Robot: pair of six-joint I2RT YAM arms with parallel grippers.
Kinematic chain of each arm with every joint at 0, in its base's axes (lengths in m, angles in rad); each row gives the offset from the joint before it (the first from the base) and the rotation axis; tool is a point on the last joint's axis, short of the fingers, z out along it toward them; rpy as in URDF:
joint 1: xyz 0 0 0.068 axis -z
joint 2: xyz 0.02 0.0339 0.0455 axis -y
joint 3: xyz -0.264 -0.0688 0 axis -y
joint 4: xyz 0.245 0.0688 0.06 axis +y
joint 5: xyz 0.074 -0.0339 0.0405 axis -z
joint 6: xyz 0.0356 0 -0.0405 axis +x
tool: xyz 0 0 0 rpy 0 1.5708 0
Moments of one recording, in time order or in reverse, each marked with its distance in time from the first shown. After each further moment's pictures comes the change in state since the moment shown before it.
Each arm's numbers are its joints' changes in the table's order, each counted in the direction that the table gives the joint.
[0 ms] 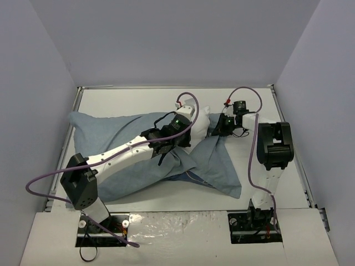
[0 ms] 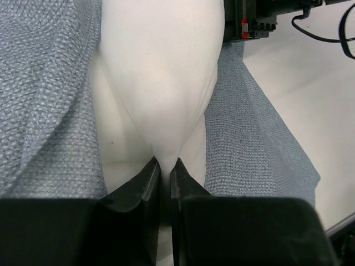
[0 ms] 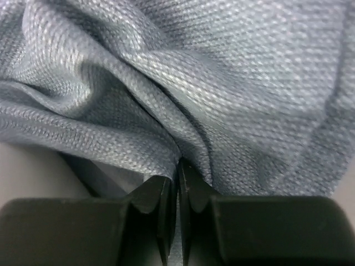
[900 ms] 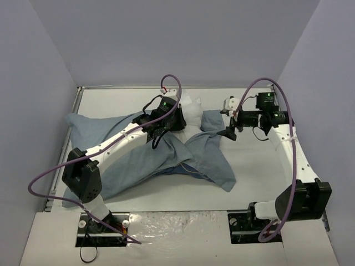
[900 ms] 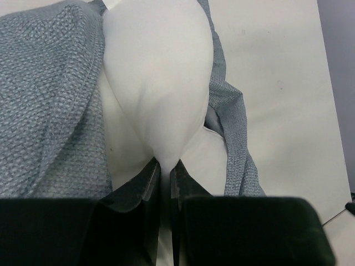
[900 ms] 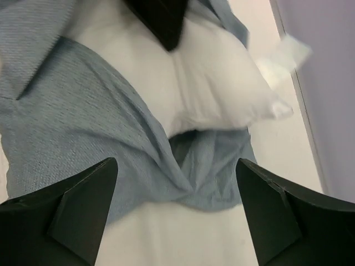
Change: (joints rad) left arm -0.187 -0.043 0.101 -0.014 0.158 -0.126; right arm 0.022 0.663 -0.002 0.439 -0.472 -1.392
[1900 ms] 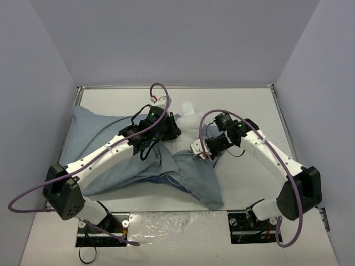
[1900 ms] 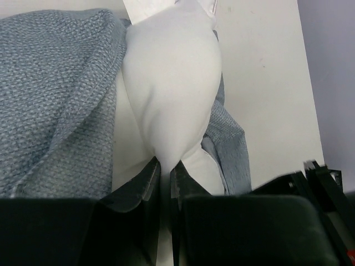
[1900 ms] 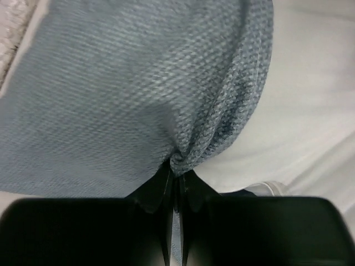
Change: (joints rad) left arm 0.013 0.221 -0.220 -0.031 0.041 -0.053; right arm -0.434 -0.075 -0.113 0.218 0.208 -0.414
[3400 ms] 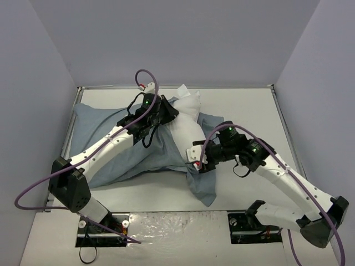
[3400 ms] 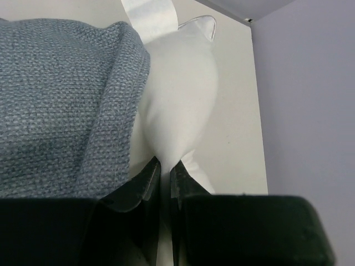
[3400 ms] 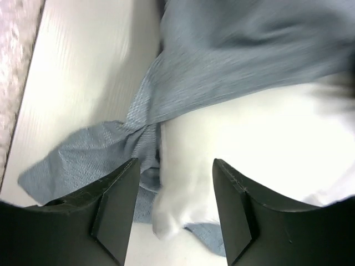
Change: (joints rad) left arm -0.100 -0.081 0.111 -0.130 -0.054 -0.174; right arm -0.253 0.325 -0.106 -0.204 0.234 0.444
